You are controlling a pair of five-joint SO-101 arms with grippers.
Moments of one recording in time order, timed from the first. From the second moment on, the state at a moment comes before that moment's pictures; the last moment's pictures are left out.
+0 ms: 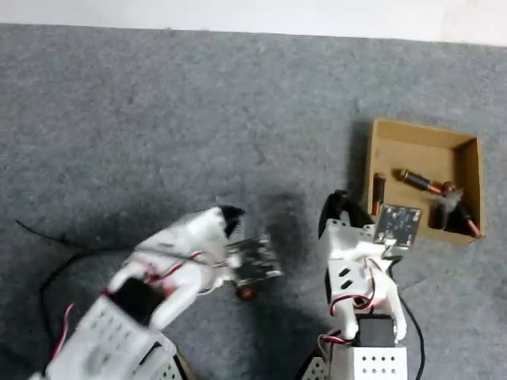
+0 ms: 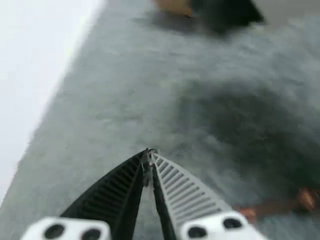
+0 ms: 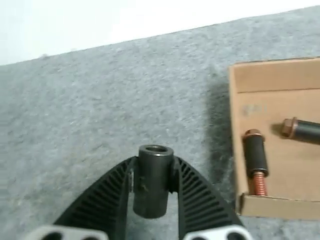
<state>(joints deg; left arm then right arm) 31.3 -64.1 65.2 50.2 -41.0 -4.3 -103.6 95.3 35.0 -9.2</state>
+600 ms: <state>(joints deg) 36.6 -13.3 43.7 67.7 -65.5 -3.3 -103.7 95.3 33.8 -9.2</state>
